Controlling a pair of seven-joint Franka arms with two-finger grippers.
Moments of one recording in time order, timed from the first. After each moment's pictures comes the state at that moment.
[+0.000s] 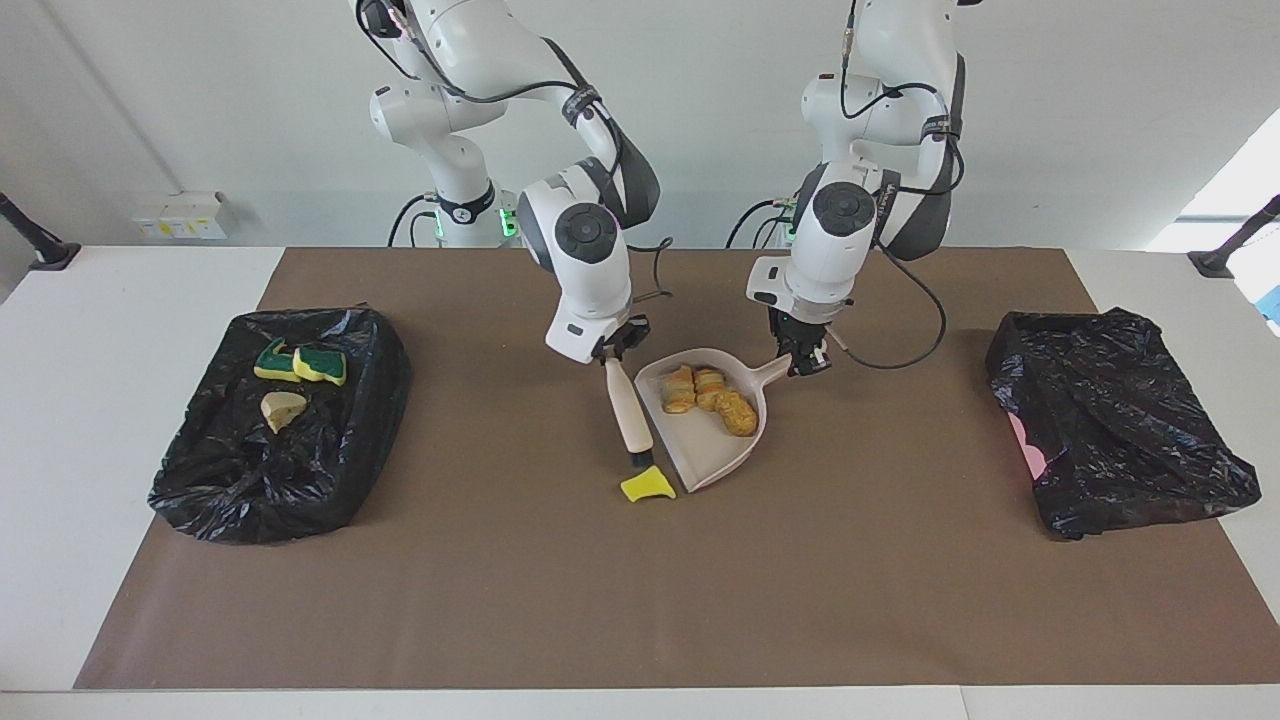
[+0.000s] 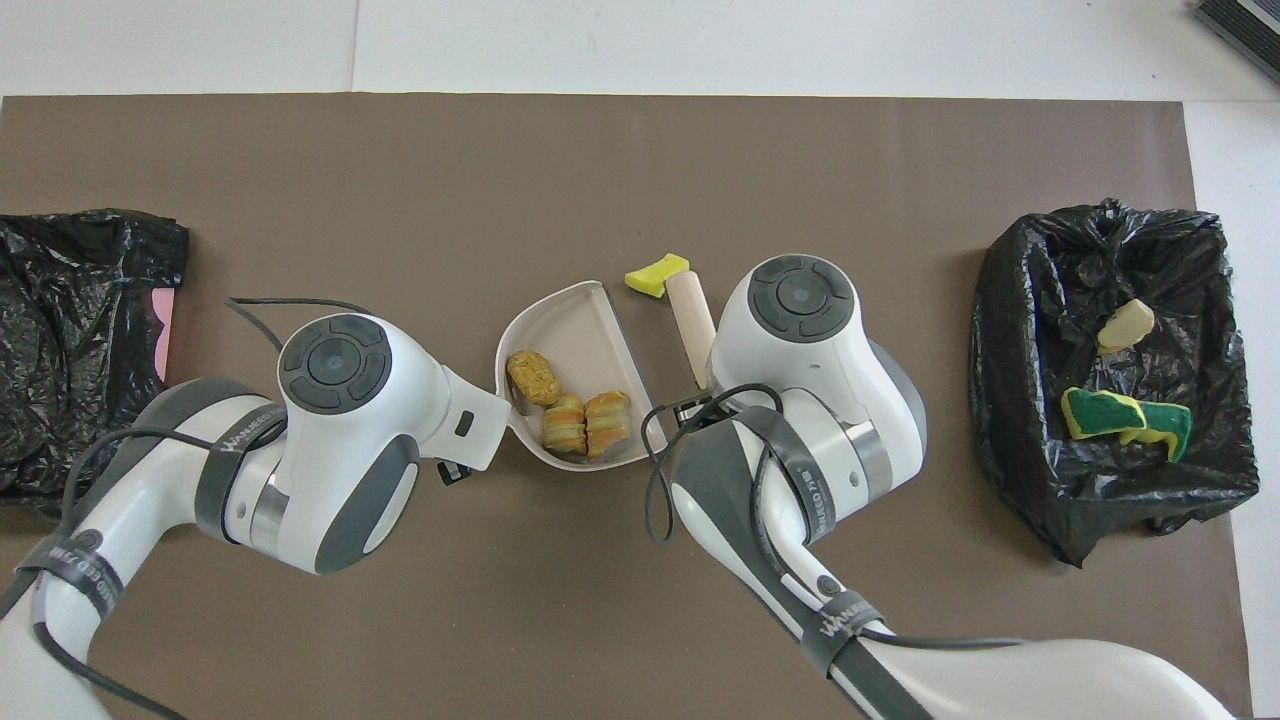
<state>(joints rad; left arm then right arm) -0.38 0.08 -0.09 -2.13 0.01 2.14 0.74 0.37 0.29 0.10 -1.82 0.03 1.97 0.20</state>
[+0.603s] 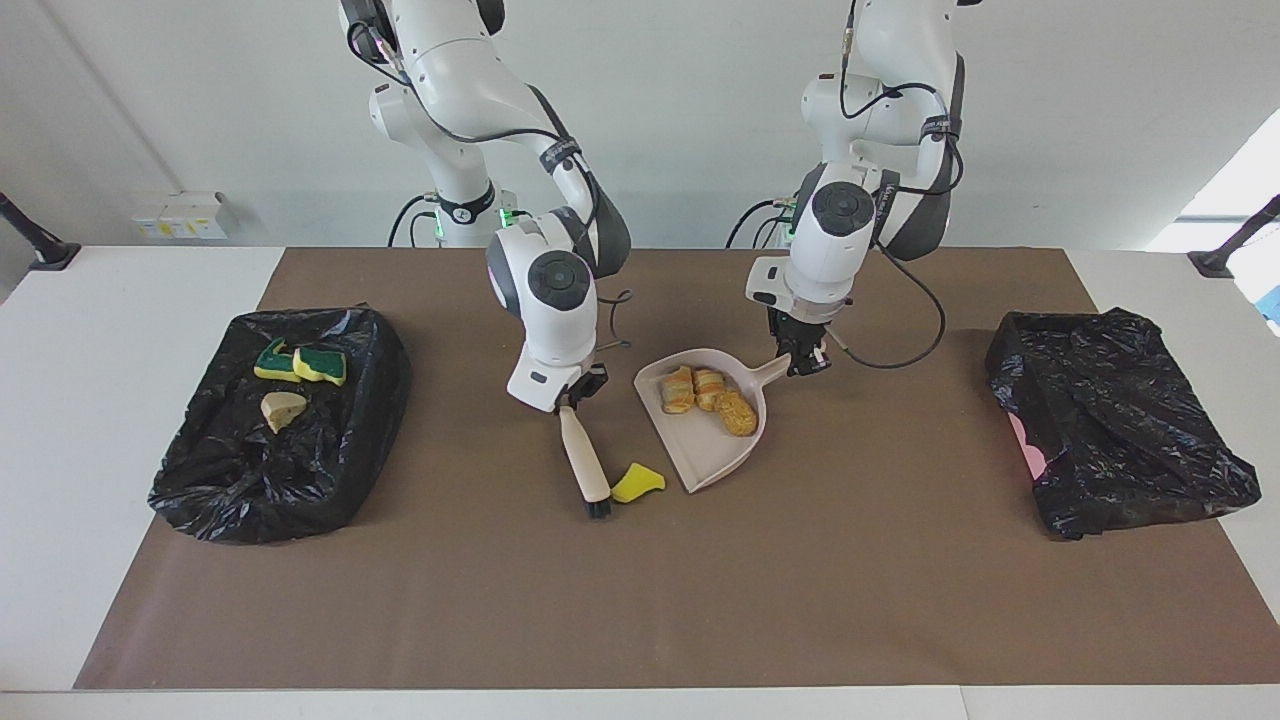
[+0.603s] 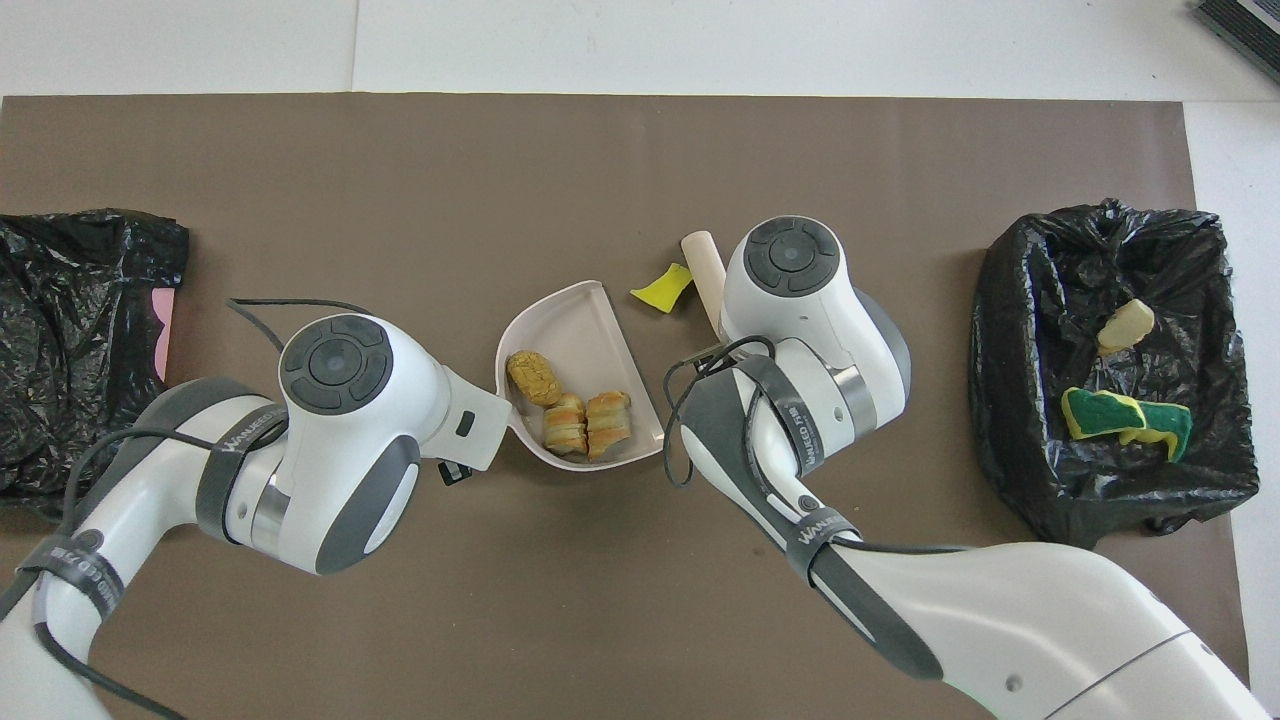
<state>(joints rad) -0.38 0.08 -0.09 -2.13 0.01 2.14 0.73 0.35 0.46 0.11 -1.70 -0.08 2.03 0.15</state>
